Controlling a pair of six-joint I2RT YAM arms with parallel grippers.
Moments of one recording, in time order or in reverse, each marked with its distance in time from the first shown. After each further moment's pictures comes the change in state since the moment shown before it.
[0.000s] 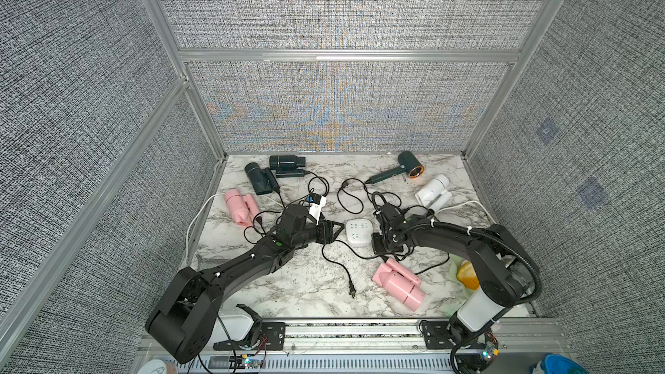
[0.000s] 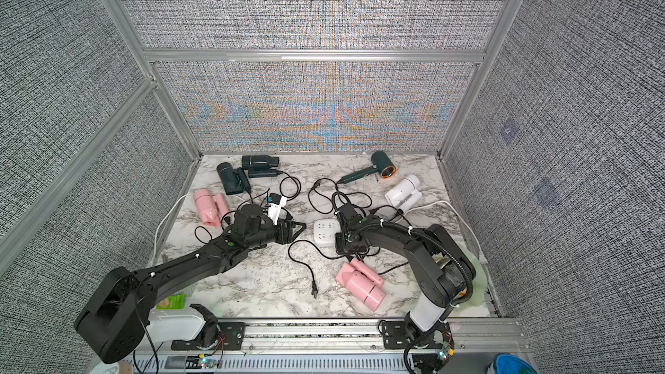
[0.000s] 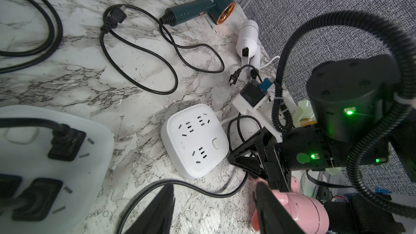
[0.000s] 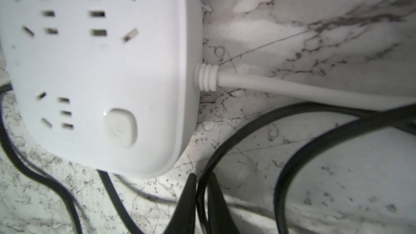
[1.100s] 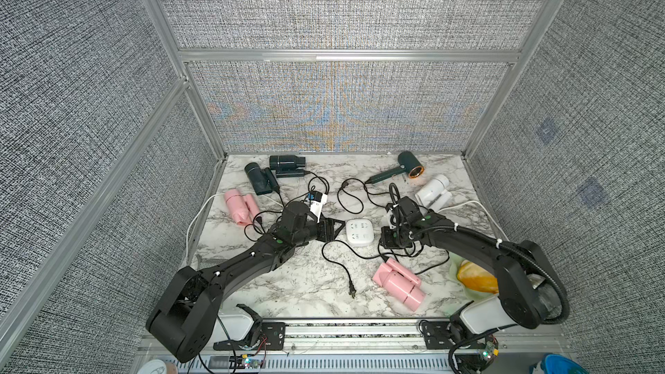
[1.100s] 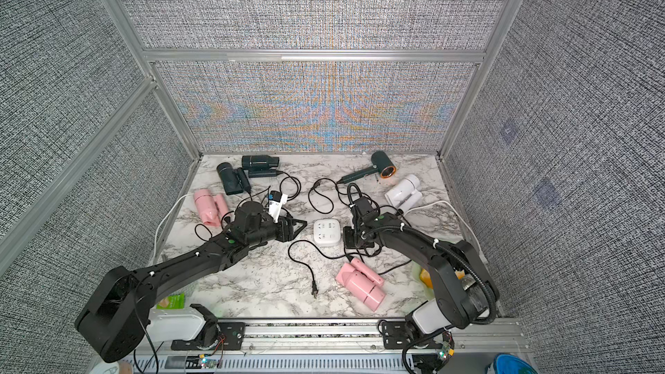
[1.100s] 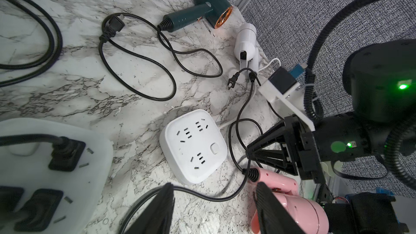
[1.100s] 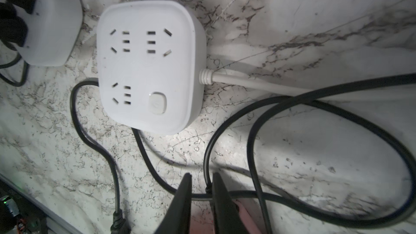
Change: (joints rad) left arm 0.000 0.016 0.034 -0.023 -0.001 0.023; right arm -0.078 -0.135 -0.027 -0.040 -0.101 -0.050
